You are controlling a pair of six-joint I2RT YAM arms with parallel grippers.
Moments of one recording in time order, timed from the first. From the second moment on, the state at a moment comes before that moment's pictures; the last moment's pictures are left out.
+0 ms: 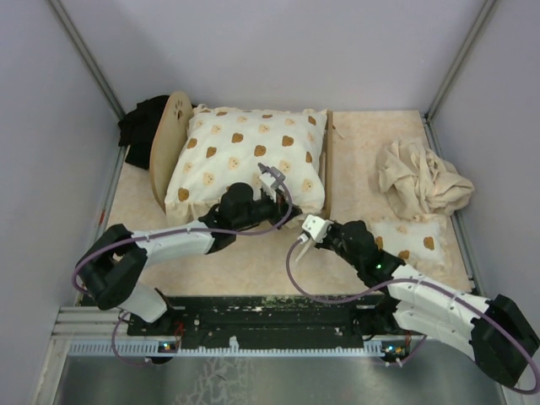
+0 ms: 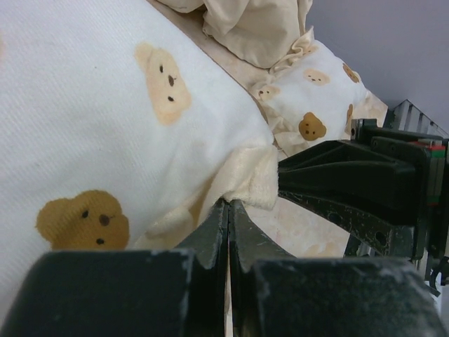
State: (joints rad) left arm -0.85 1.52 0.78 0.56 0.24 -0.33; right arm 0.75 0.84 0.33 0.12 0.14 -0.60
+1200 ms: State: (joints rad) left arm -0.79 1.31 0.65 0.55 0.34 -0.34; right arm 0.69 0.98 0.13 0.69 -0.30 -1.13
